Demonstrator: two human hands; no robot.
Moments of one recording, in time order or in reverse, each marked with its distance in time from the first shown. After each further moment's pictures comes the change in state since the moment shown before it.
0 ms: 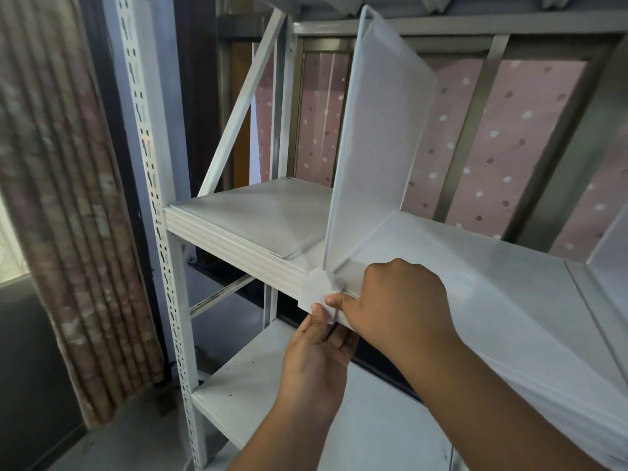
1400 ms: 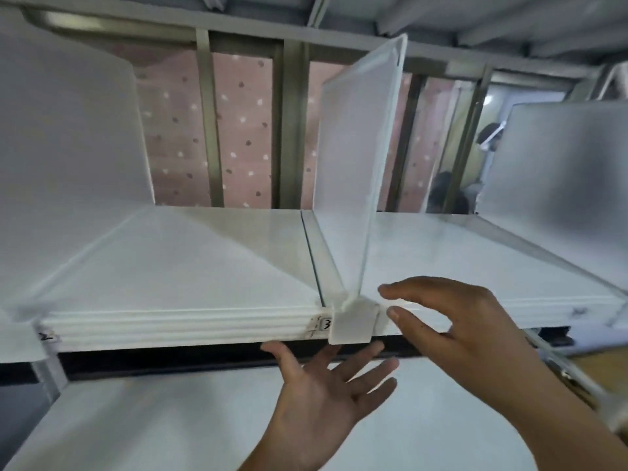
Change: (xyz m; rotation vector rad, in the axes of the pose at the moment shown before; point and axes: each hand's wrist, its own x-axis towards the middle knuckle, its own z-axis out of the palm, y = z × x) left_hand -0.128 -0.180 0.090 -0.041 -0.477 -1.146; right_hand -0.241 0.204 -0.131 0.380 0.178 0.377
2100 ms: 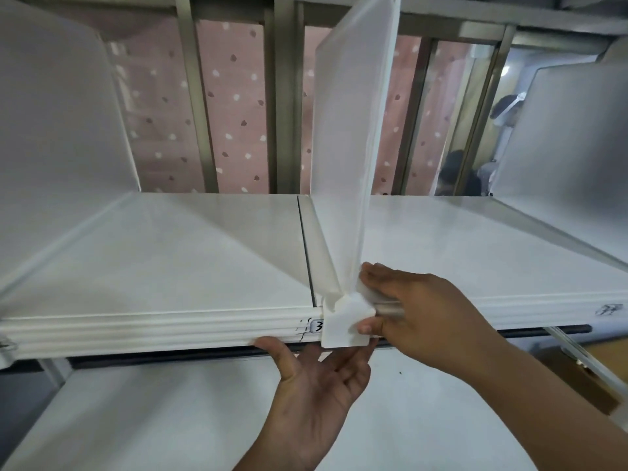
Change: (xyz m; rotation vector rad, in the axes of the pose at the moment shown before) left_hand 0.024 0.001 -0.007 0.059 0.148 0.267; right_hand 0.040 0.069 0.048 -0.218 -0.287 0.068
